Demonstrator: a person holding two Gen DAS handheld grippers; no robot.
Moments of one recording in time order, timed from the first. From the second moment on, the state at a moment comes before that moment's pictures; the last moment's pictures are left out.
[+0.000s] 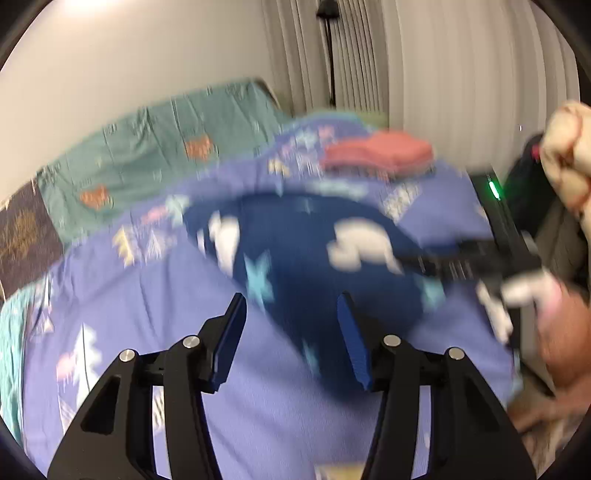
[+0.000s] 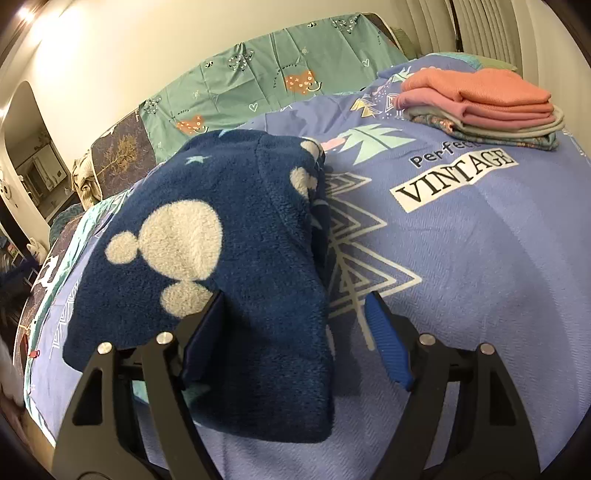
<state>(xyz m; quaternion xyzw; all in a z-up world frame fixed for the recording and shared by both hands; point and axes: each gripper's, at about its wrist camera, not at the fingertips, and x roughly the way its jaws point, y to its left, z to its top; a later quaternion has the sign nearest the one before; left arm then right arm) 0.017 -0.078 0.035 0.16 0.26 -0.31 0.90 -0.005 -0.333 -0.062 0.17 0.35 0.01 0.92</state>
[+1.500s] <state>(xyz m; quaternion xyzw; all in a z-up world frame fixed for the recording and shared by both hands) 0.224 -0.160 -0.043 0.16 0.35 -0.29 0.88 0.020 -0.303 -0.061 0.09 0.35 0.02 0.93</state>
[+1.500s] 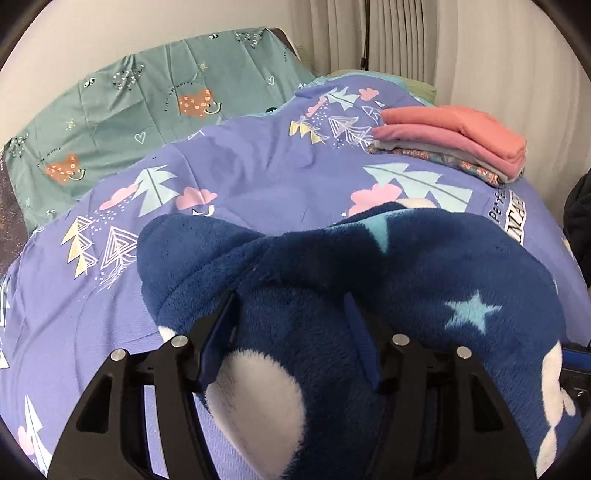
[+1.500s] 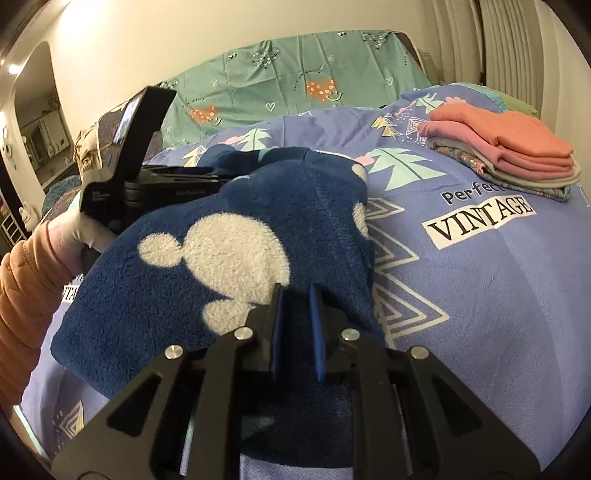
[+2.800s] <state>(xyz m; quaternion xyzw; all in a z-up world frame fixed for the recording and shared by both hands) 0.218 -0.123 0.014 0.12 0.29 -0.31 0.90 0.141 -0.302 -0.059 0.09 0.38 0.05 0.92</state>
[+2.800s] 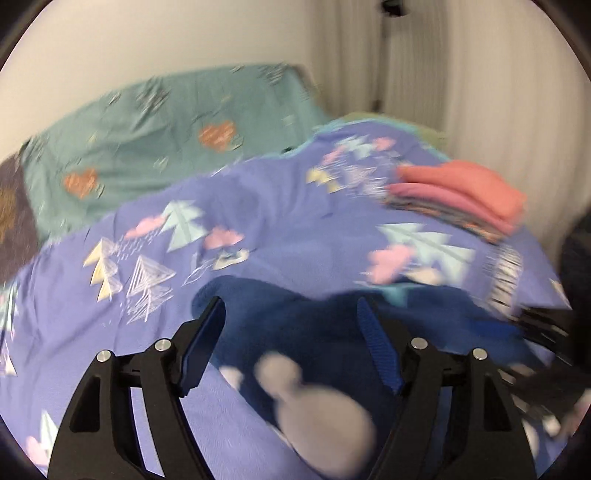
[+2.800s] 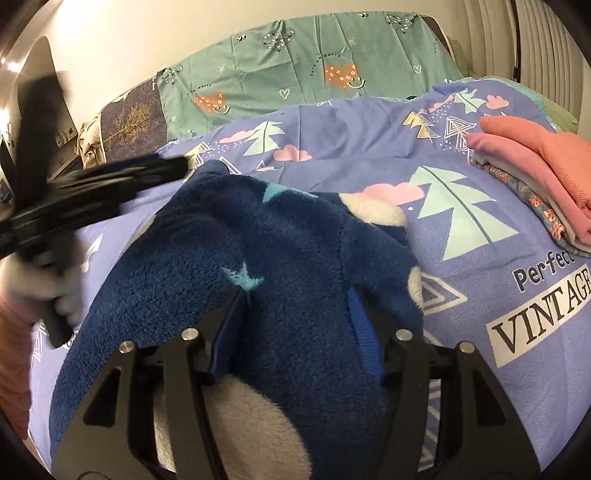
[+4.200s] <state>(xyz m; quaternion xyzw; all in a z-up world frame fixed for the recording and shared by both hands) 0.050 -0.149 -0.045 0.23 0.29 -0.34 0.87 0.037 -0.298 -0.061 0.09 0.37 0.04 0.92</state>
